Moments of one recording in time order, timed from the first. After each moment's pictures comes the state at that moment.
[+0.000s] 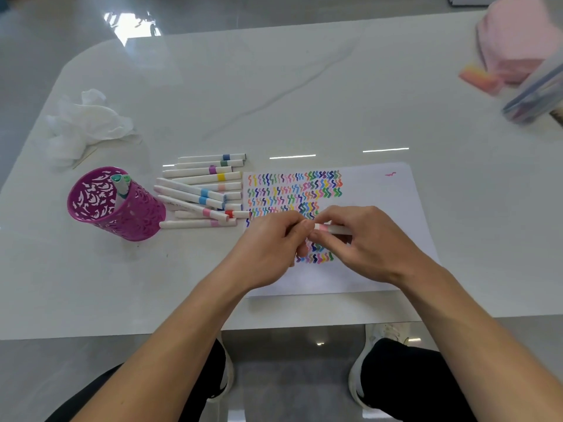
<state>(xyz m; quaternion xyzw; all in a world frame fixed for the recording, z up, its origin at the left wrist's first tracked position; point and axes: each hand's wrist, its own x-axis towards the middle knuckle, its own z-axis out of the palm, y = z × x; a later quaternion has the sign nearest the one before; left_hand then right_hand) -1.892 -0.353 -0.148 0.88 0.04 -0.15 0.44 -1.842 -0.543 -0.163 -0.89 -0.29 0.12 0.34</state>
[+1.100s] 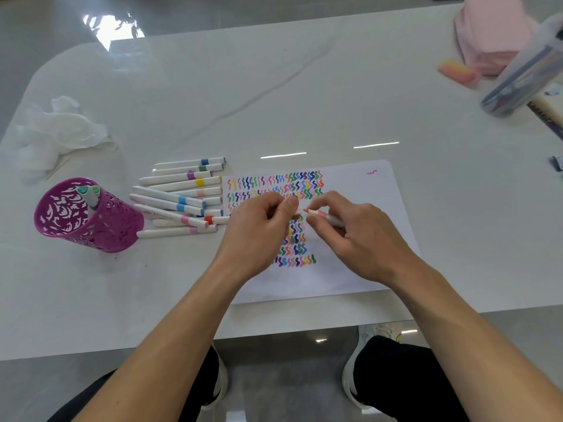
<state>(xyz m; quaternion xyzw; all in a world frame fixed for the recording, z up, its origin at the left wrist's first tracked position) -1.873 -0.370 -0.145 0.86 0.11 -0.04 0.50 -1.838 -0.556 -0.167 -0.91 -0.24 0.07 0.34</state>
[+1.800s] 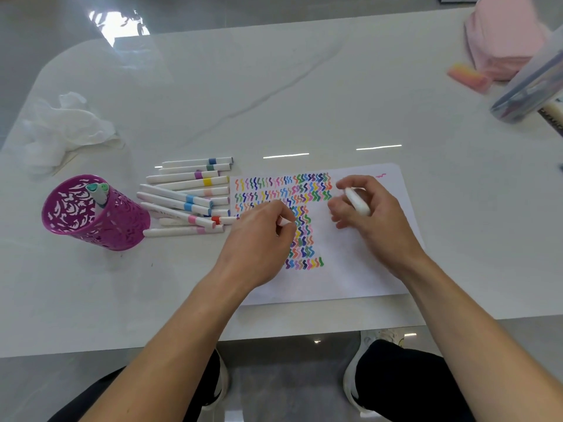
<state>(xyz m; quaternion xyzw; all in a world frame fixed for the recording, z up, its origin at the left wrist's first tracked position) -1.877 -0.360 -0.158 0.94 0.09 -0.06 0.32 -1.820 -0.557 -0.180 -0.74 -0.05 0.14 0.66</state>
